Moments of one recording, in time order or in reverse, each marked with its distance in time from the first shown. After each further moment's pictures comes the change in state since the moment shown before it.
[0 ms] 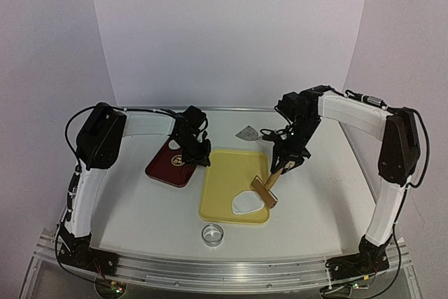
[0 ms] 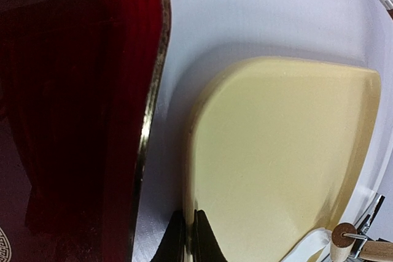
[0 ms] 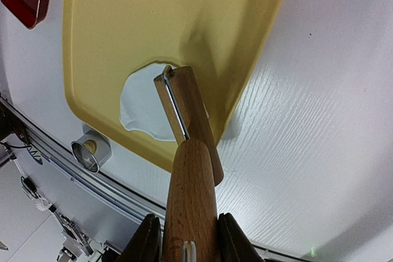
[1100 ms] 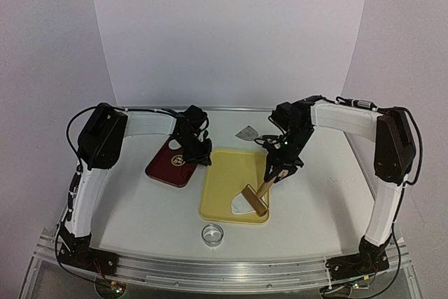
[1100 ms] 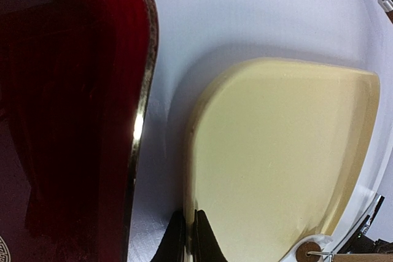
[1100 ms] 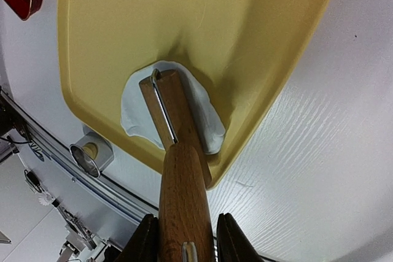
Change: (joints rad) left arm 0.000 0.017 0.026 -0.005 0.001 0.000; right arm 0.038 0.045 -0.086 0.105 -0.041 0.016
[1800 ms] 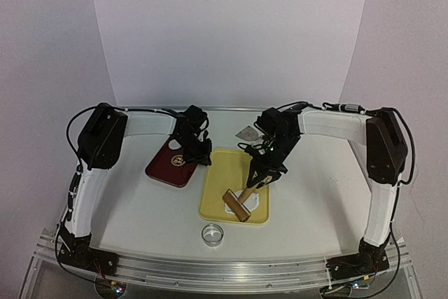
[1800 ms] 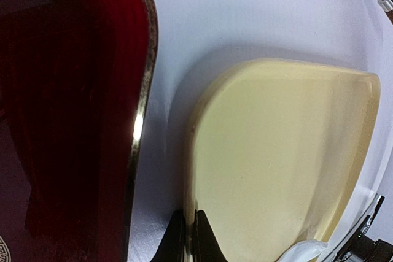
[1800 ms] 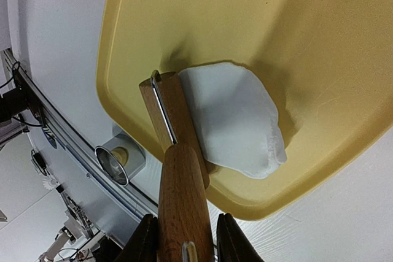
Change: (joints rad) left arm 0.000 0.000 -0.001 0.000 0.001 0.001; right arm 0.091 0.053 -0.009 0.136 -0.097 0.006
